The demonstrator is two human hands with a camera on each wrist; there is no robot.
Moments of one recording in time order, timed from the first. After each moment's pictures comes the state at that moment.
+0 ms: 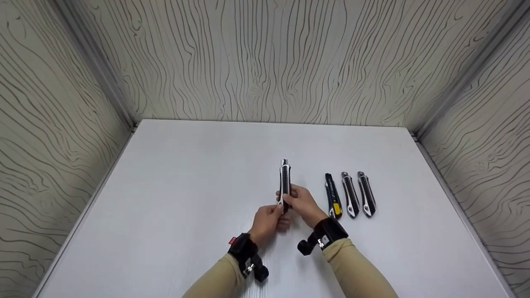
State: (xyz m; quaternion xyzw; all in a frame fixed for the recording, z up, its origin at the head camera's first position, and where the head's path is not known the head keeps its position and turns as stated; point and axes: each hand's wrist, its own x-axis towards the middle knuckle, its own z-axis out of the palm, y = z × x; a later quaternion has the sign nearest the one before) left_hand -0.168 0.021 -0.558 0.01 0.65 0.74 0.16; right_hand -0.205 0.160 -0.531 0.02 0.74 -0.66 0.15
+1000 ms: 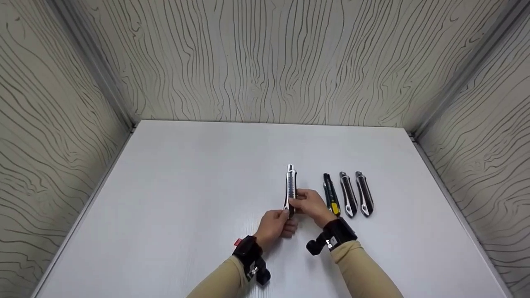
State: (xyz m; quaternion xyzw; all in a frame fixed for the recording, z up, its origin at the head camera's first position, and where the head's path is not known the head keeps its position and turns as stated) left_hand -0.160 0.039 -0.562 0.01 0.63 0.75 0.21; right_hand -0.203 0.184 -0.533 0.08 0.77 -0.61 0.15
